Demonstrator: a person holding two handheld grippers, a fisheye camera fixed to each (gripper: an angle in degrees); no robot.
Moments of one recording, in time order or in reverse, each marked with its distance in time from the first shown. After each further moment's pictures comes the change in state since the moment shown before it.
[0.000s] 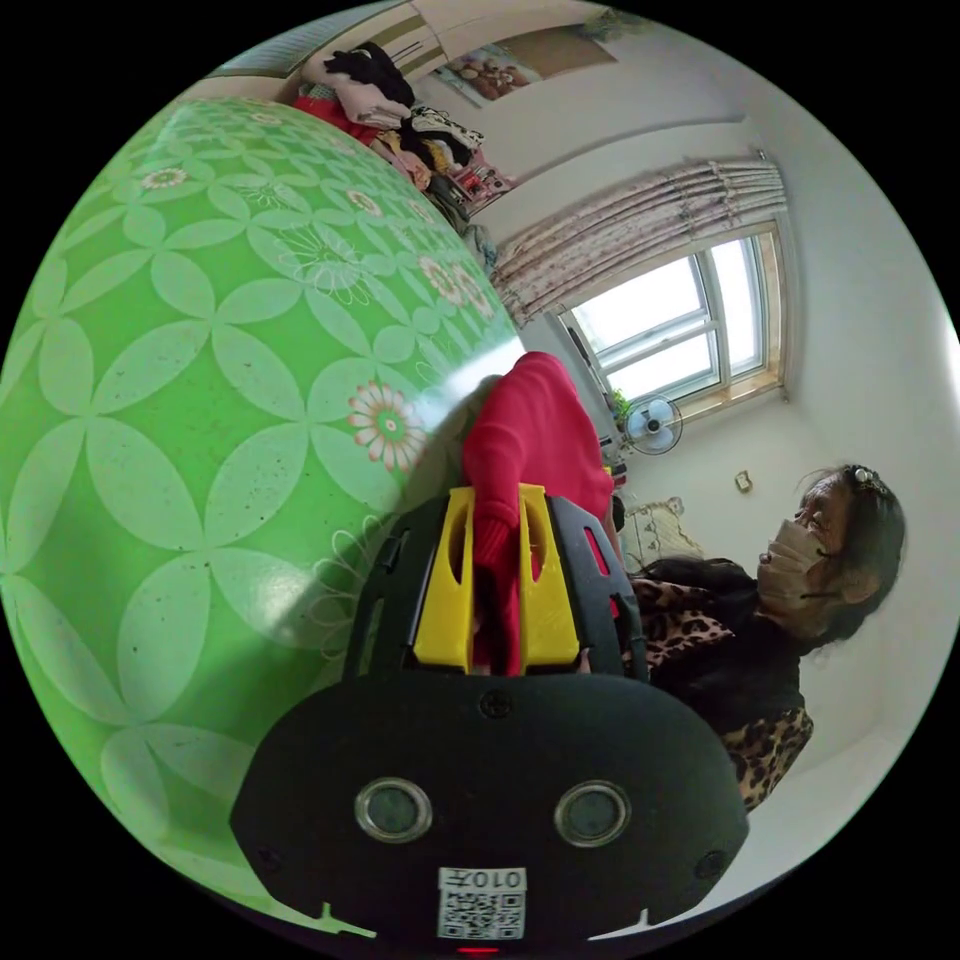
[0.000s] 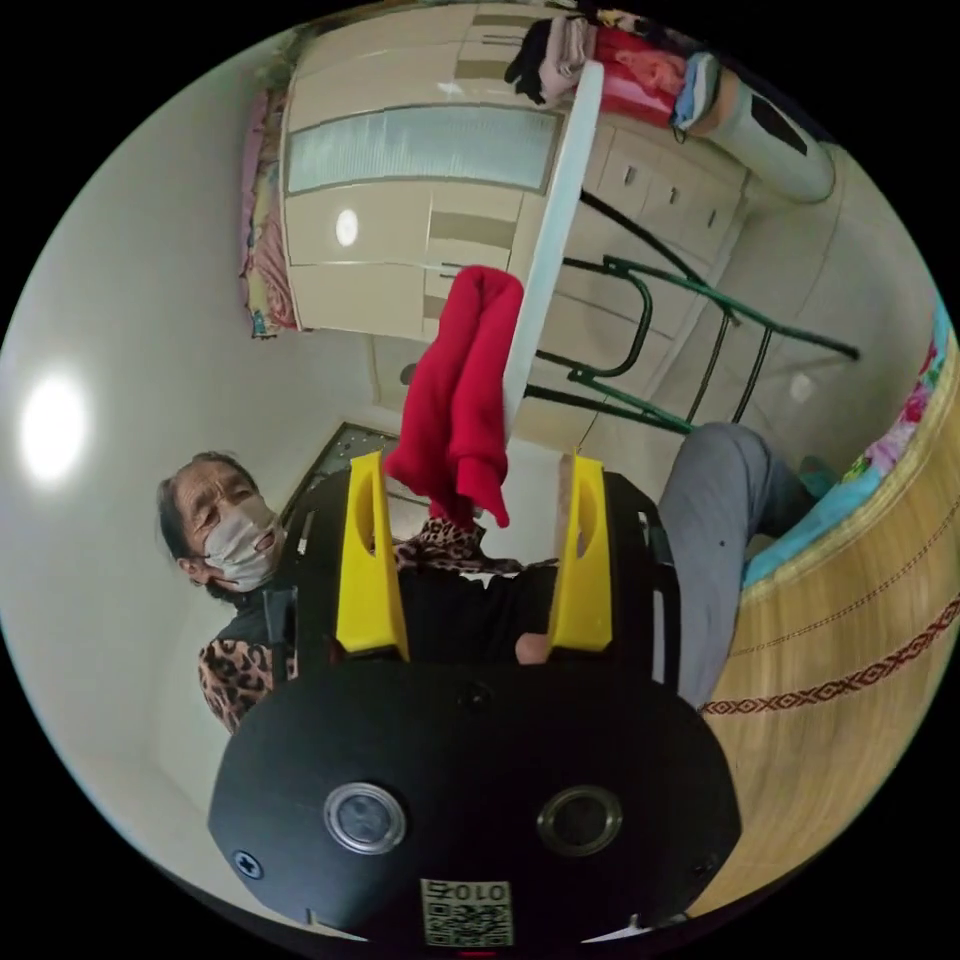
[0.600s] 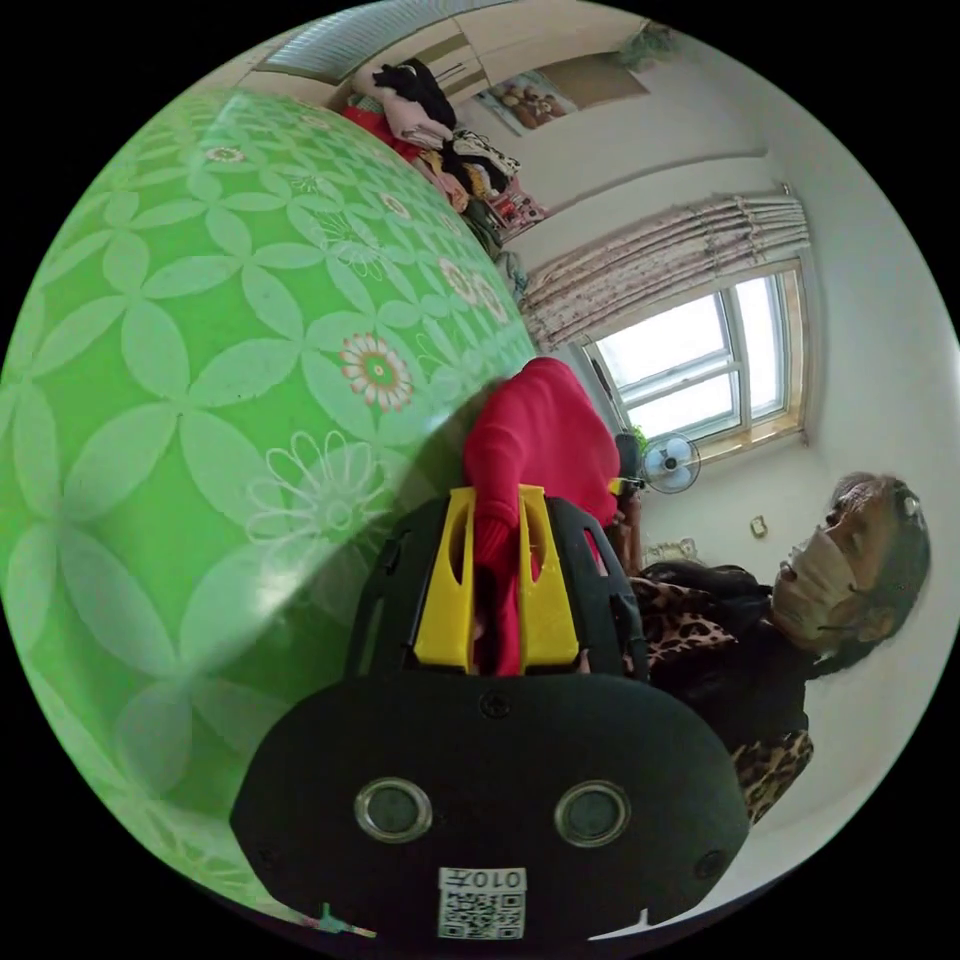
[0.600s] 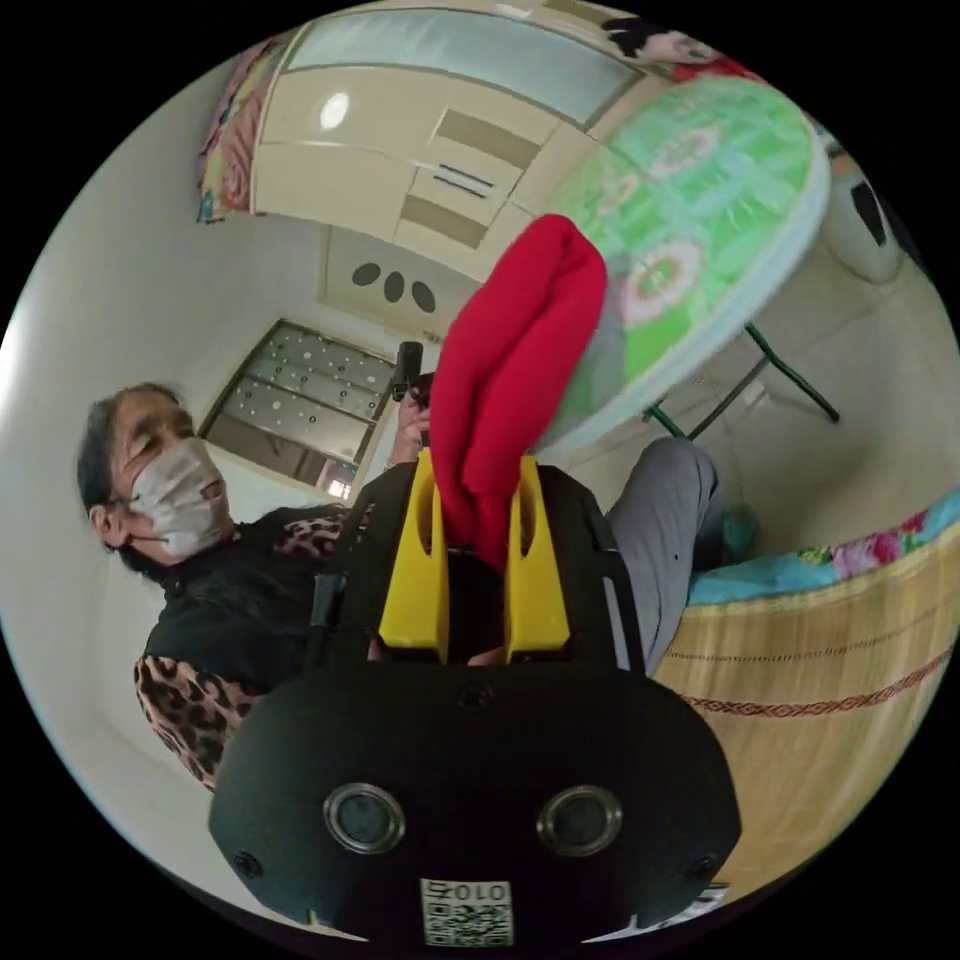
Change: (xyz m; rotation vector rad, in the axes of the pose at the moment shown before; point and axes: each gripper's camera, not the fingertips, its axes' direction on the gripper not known) left arm 0.124 0.054 -0.011 0.119 -0.070 -0.109; right arm -0.166 -0.415 -0.186 -0.281 0.284 -0.176
